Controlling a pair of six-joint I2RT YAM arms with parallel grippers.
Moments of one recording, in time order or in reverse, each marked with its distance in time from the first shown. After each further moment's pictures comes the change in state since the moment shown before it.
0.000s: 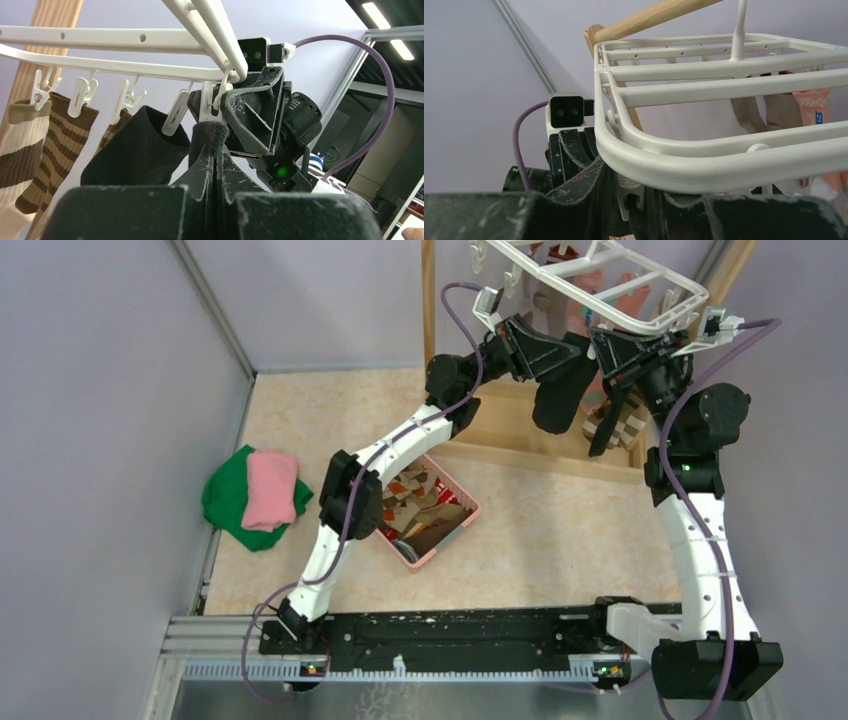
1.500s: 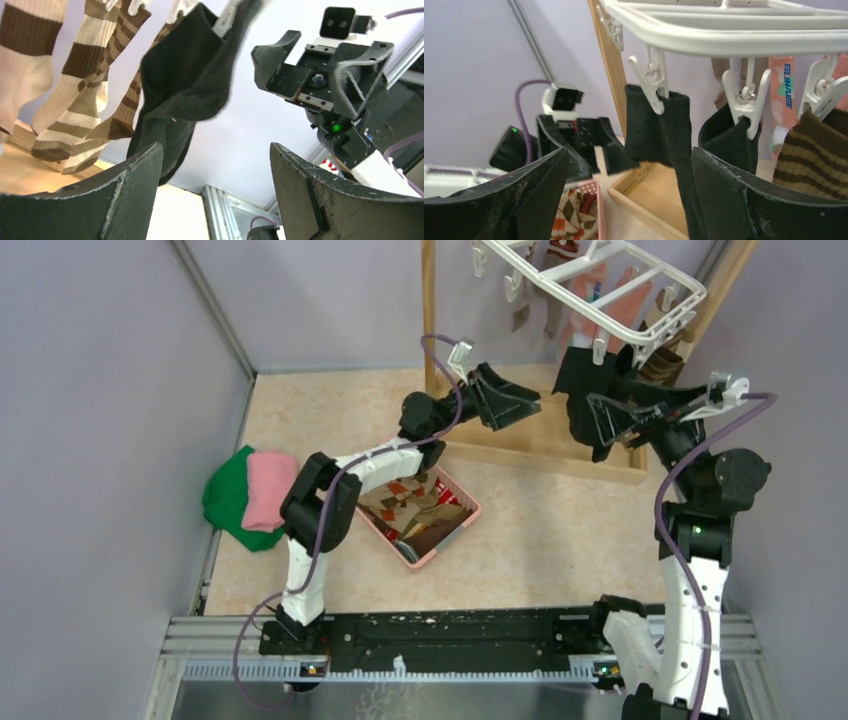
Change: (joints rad) left arm 0.047 -0.233 -0.654 0.155 0.019 0.135; right arm -0.188 -0.289 -0.218 -0.111 -0.198 -0.094
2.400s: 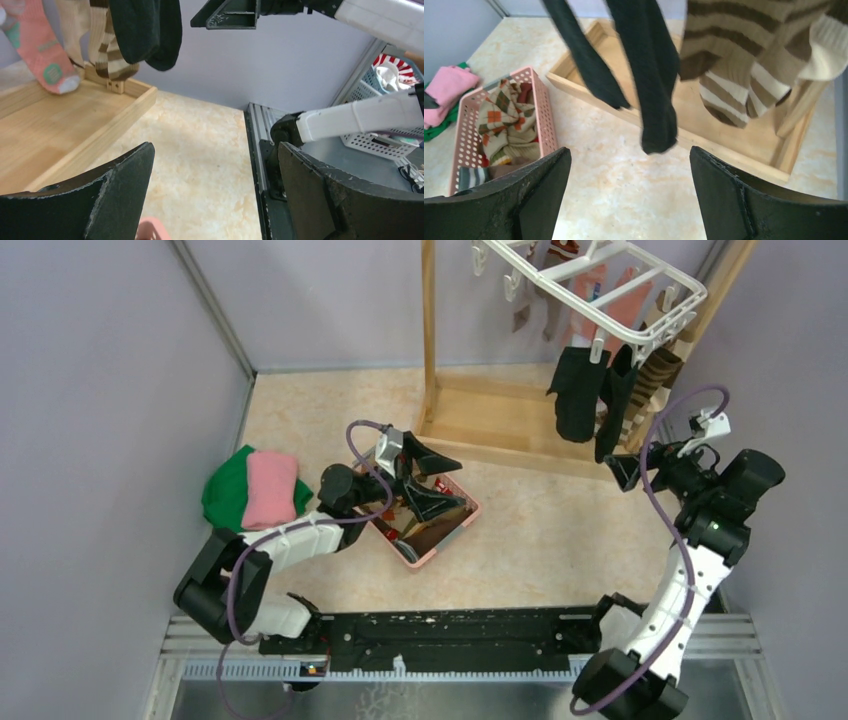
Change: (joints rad) left arm 0.102 -0.689 -0.930 0.030 0.160 0.529; right arm -0.392 -0.002 -0.049 -0.667 -0.357 -0.563
